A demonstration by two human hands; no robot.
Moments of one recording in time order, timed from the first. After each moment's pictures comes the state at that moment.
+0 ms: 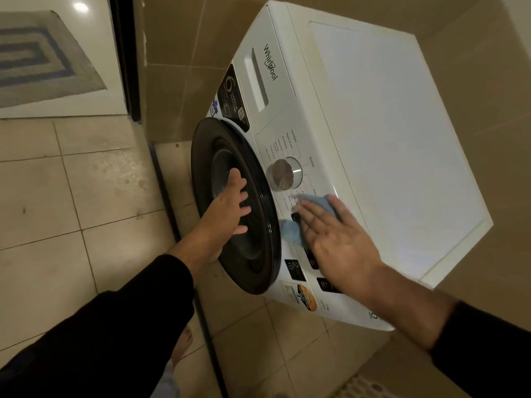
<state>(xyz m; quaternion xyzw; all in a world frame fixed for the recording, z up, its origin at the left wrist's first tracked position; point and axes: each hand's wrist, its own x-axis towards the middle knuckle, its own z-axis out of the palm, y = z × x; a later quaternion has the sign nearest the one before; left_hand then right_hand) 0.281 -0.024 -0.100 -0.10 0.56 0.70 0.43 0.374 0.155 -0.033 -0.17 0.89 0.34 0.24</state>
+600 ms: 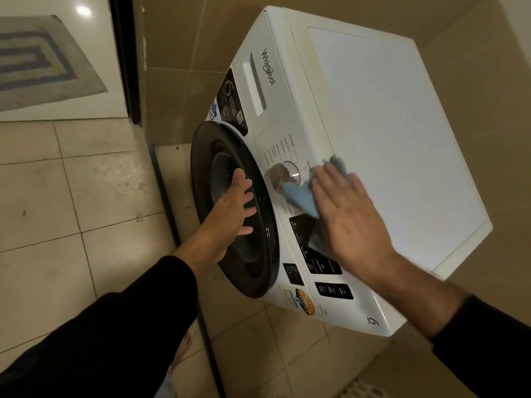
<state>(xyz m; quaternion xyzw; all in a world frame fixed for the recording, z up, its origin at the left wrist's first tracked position) 0.279 -0.017 -0.088 -0.09 0.56 0.70 0.43 0.349 0.168 -0.019 -0.08 0.98 0.19 0.06</state>
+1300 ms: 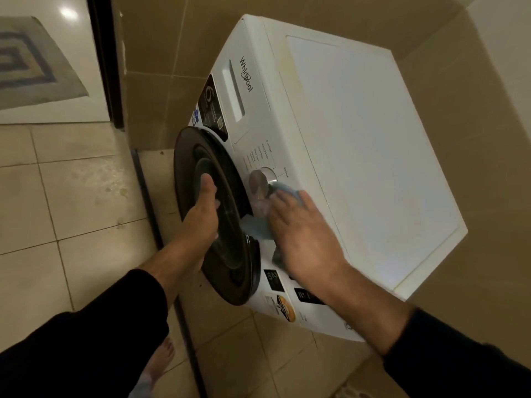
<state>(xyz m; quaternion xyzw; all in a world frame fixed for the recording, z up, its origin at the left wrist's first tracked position) 0.285 -0.011 -0.080 -0.14 0.57 0.70 0.40 0.353 0.153 -0.036 -0.12 0.97 0.16 0.10</state>
